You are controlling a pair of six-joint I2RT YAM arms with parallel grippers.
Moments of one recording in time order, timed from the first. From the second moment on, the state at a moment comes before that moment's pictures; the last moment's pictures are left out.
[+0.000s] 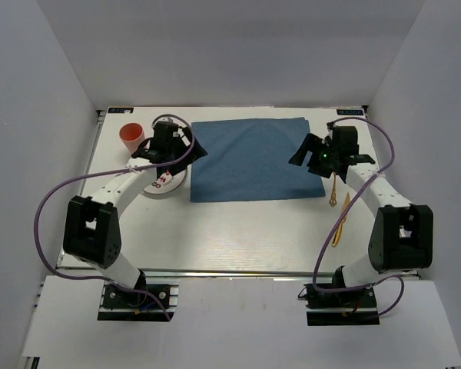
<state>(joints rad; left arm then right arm) -0.32 1.55 1.15 -0.26 0.06 -0.79 0.08 1.50 1.05 -0.29 -0.34 0.46</state>
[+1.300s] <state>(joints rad) -0.13 1.29 0.55 -0.09 -0.36 -1.21 0.24 0.62 0.76 -0.09 -0.97 0.68</state>
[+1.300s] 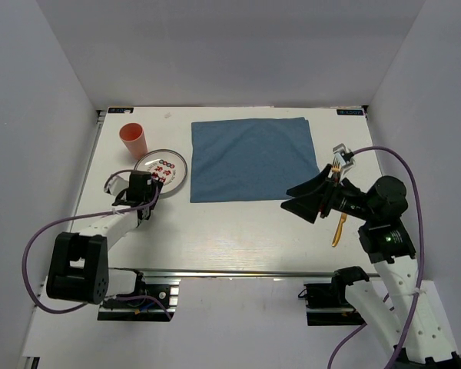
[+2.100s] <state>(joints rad) -0.10 1.53 0.59 0.14 -0.38 -1.25 0.24 0.60 0.77 -0.18 -0.92 0.65</state>
